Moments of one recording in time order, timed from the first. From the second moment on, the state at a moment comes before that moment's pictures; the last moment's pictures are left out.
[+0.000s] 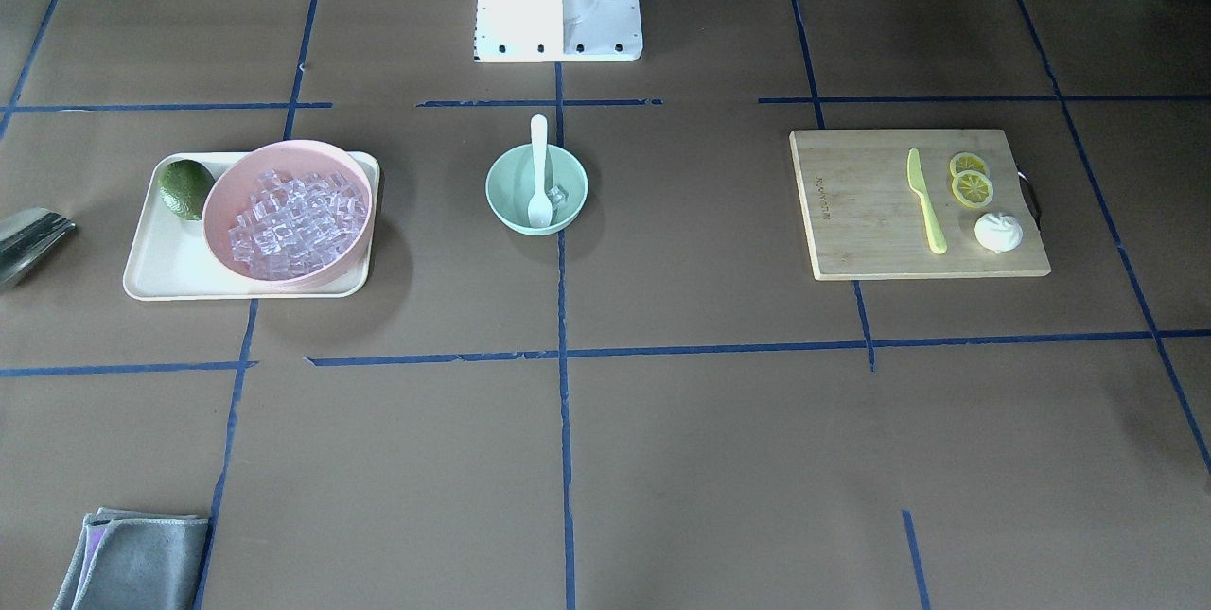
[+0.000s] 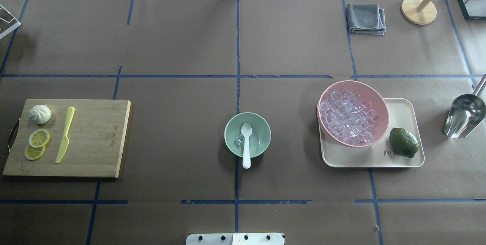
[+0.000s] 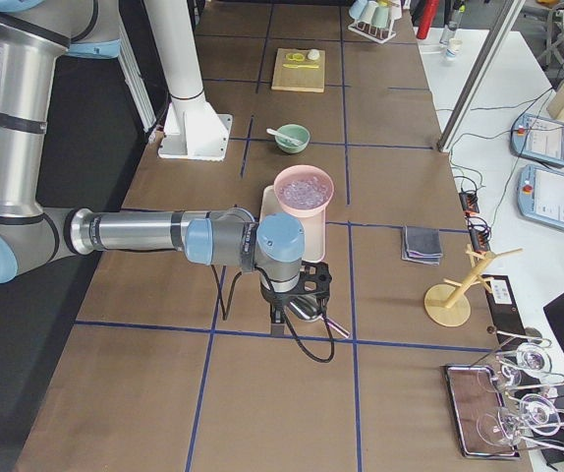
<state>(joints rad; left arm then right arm) -1.58 -1.38 -1.81 -1.42 -2.36 0.12 1.58 -1.81 1.87 -1.67 2.33 -0.07</state>
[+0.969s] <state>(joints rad) -1.58 -1.39 -1.81 -1.43 -2.36 0.12 1.56 -1.81 1.86 -1.67 2.32 -0.07</state>
